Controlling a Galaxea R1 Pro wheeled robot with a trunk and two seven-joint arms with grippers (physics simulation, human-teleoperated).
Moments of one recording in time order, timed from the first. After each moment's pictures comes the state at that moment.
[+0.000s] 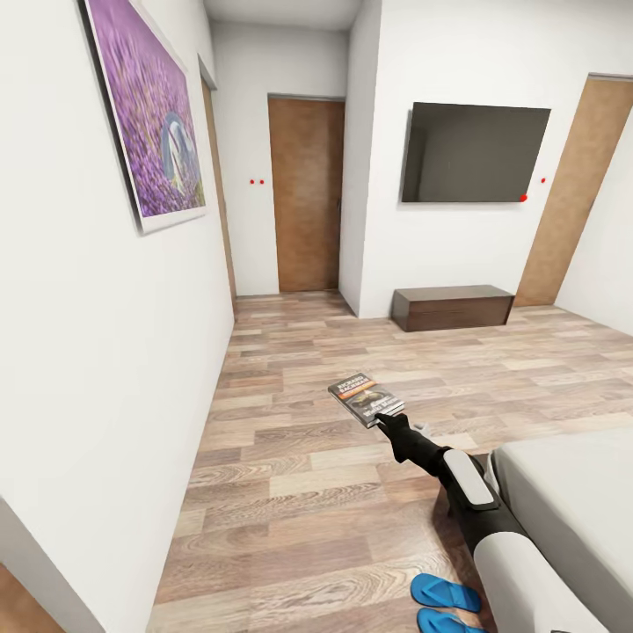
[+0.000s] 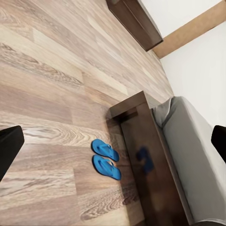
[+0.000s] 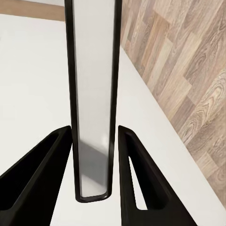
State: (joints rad) left arm -0.18 0.24 0.40 -0.01 0.46 -0.33 -1.36; right arm -0.68 0.02 -0.16 -0.74 -1.17 0.56 0.03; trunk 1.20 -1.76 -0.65
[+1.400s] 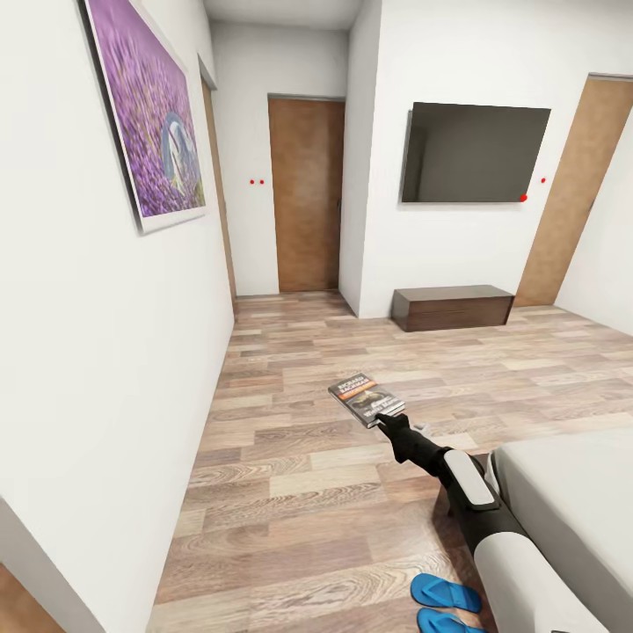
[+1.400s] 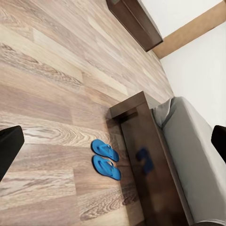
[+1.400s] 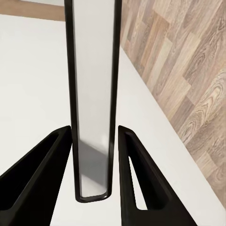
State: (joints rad) left arm -0.18 0.24 0.40 -0.01 0.46 -0.33 -1.36; right arm -0.67 0.02 -0.17 -0.74 -1.17 0.56 0.04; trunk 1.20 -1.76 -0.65
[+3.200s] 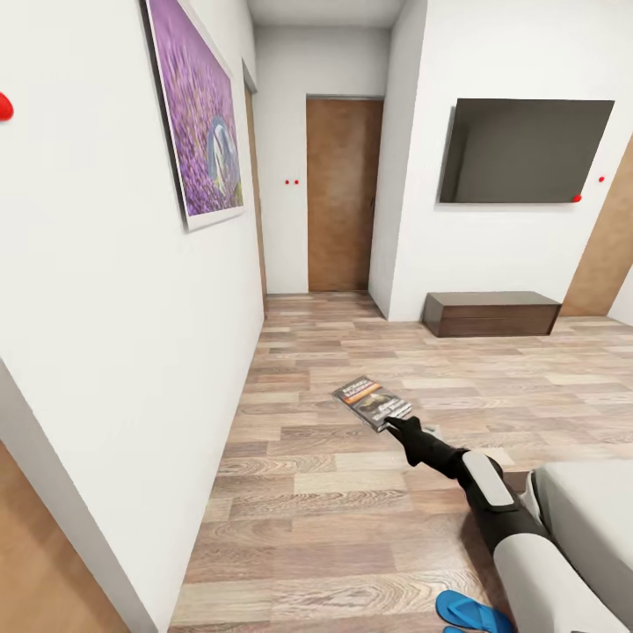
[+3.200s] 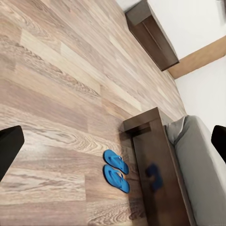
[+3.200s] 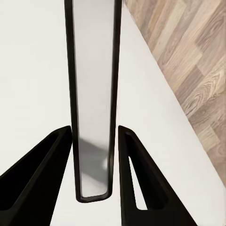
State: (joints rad) left arm -0.18 0.22 0.40 -0.01 0.46 -0.32 -1.31; right arm -0.67 -0.04 -0.17 -0.73 -1.18 0.67 0.07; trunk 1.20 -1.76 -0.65
